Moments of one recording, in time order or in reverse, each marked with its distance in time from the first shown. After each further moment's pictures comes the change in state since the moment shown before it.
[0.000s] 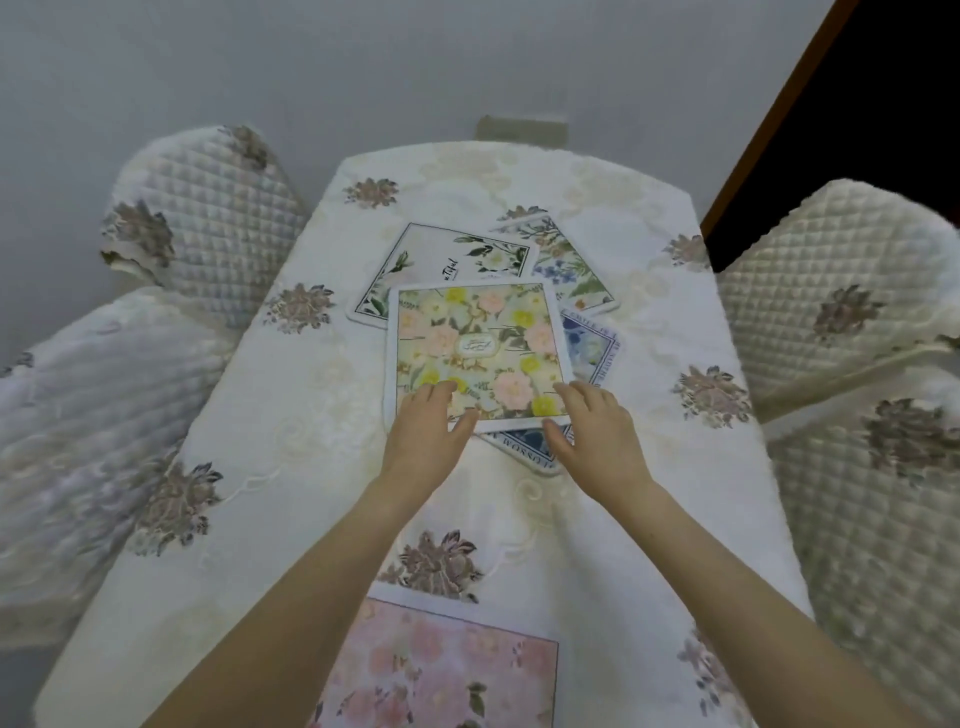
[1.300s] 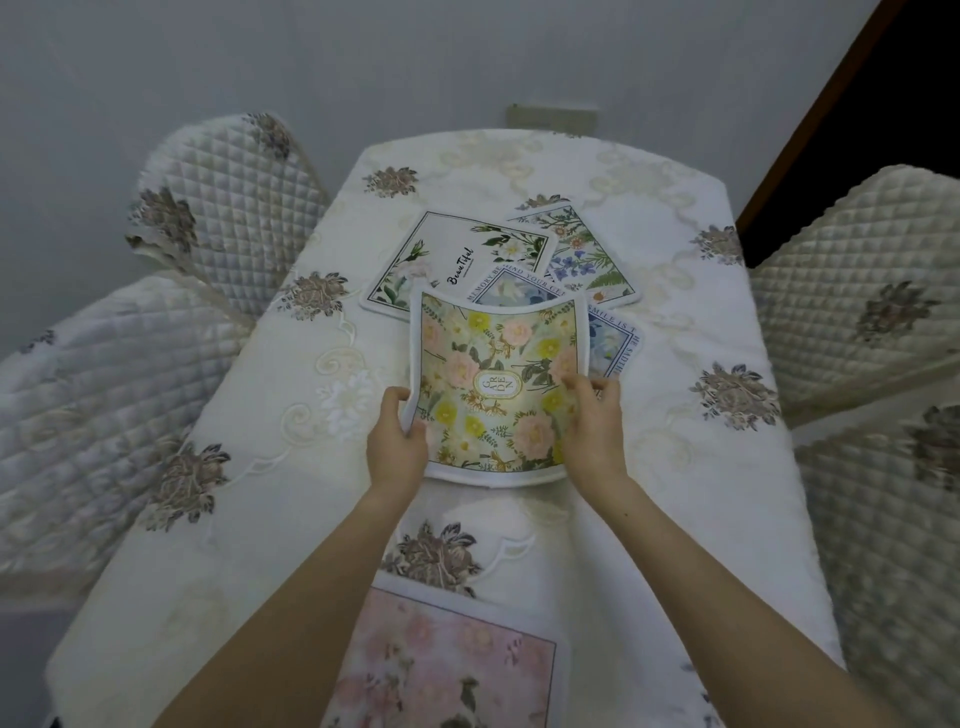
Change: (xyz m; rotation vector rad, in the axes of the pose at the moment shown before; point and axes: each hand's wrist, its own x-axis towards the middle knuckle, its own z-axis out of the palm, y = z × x) left_hand -0.011 -0.039 0.030 -0.347 0.298 -0.319; right_hand 0.015 0.004 0.042 0.536 0.186 0.173
